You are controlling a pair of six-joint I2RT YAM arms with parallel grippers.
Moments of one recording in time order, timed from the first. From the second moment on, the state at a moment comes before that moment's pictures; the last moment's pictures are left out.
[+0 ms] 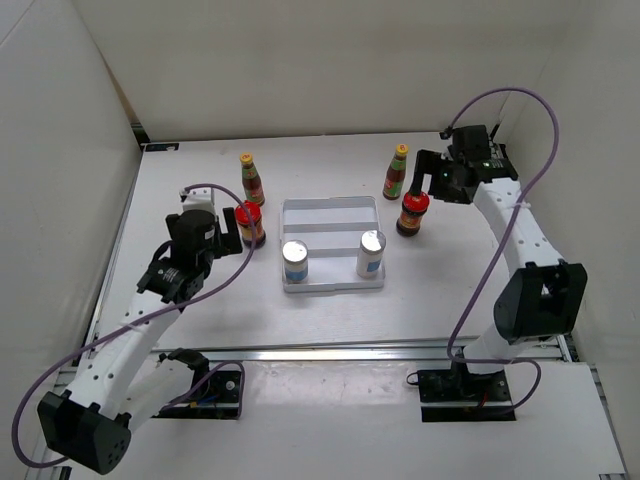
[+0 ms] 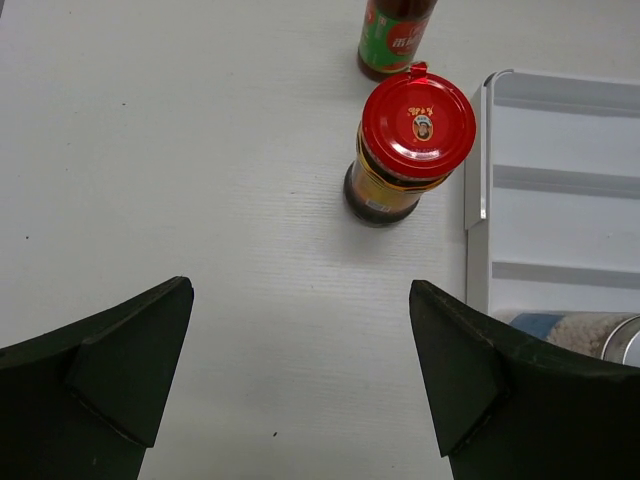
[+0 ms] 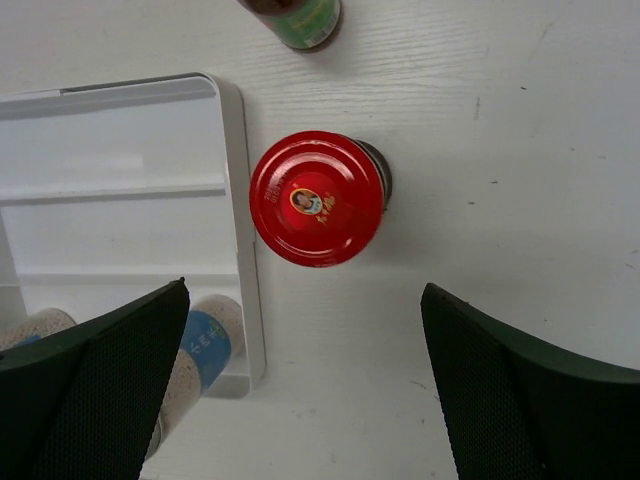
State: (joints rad) left arm -0.38 0.89 0.83 -0.46 -0.42 -0.25; right arm 0.14 1.57 1.48 -0.76 -0.09 0.23
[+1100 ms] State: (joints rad) left arm -0.37 0.91 0.83 -0.45 -0.32 -0.24; right arm 0.21 1.87 1.58 -0.78 0.00 0.20
